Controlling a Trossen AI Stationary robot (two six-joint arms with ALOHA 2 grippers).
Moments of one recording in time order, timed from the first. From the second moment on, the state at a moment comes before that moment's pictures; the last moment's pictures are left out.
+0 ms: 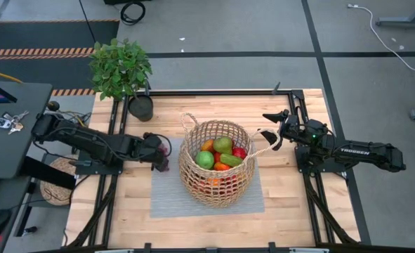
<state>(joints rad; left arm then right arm) -0.19 1.18 0.69 -0.79 -0.36 -1.05 -0.33 0.32 0.03 0.37 0.06 0.18</state>
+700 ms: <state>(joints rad) -0.20 1.18 0.69 -0.78 -0.30 -1.10 -0.33 0.32 0.03 0.37 0.06 0.18</state>
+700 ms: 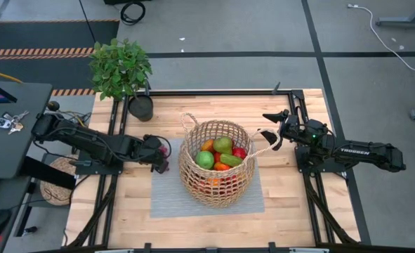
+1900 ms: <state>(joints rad) -0.20 1.18 0.69 -0.78 -0.26 -1.11 -0.33 0.32 0.03 0.37 0.06 0.18</state>
